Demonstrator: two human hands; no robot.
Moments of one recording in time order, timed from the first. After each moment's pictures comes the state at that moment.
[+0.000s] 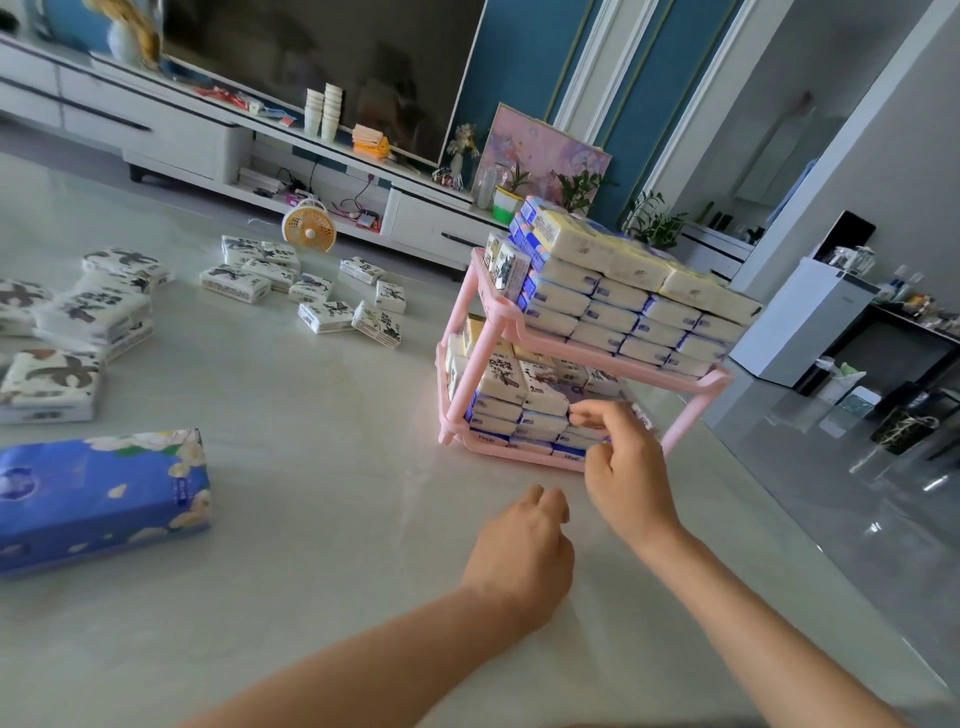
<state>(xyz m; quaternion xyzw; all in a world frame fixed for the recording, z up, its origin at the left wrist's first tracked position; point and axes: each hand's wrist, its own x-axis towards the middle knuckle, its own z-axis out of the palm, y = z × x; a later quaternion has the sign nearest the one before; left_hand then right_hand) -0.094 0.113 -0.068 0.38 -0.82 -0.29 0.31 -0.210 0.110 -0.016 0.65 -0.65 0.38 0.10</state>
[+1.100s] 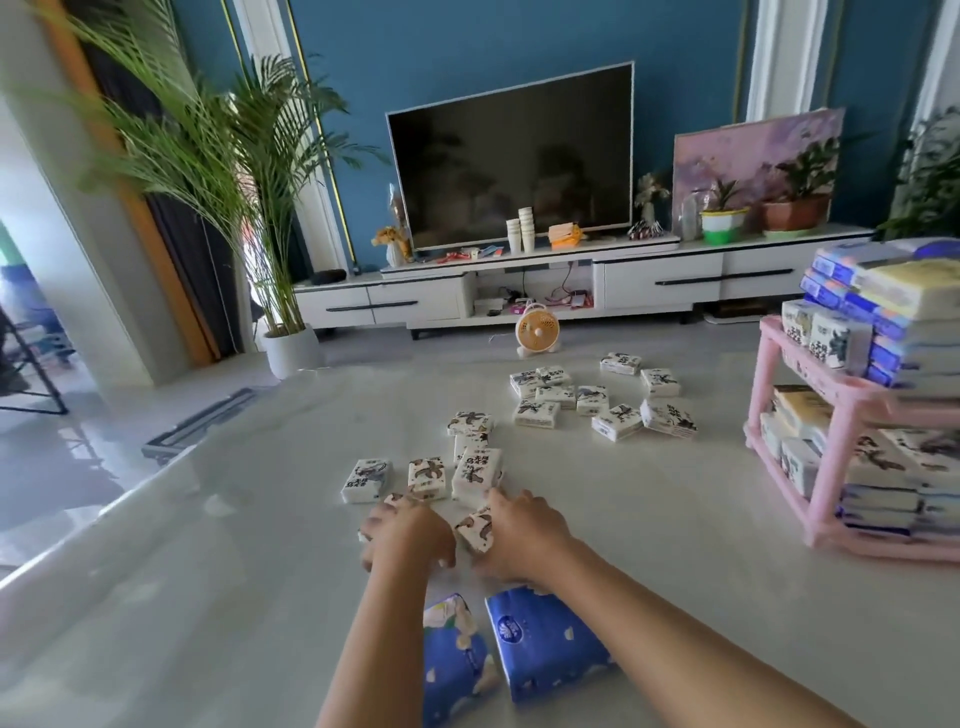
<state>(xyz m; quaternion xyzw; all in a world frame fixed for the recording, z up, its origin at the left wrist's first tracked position) 0.241 -0.038 -0.017 0.84 -0.51 -0.18 -0.02 0.122 -0.027 -0.034 0.76 -0.62 0.10 -0.16</state>
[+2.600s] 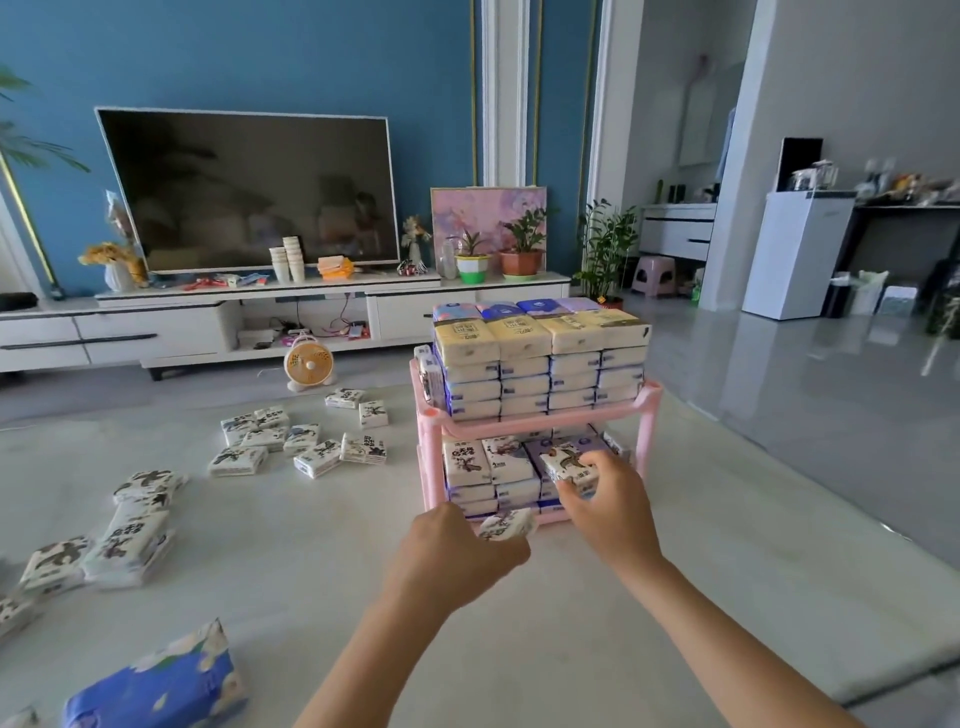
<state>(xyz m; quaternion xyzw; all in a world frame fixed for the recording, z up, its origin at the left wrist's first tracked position) -0.049 0.095 0.031 0.53 -0.78 -0.29 0.17 -0.241 0.104 -0.025 0.49 -0.75 0.45 0.09</state>
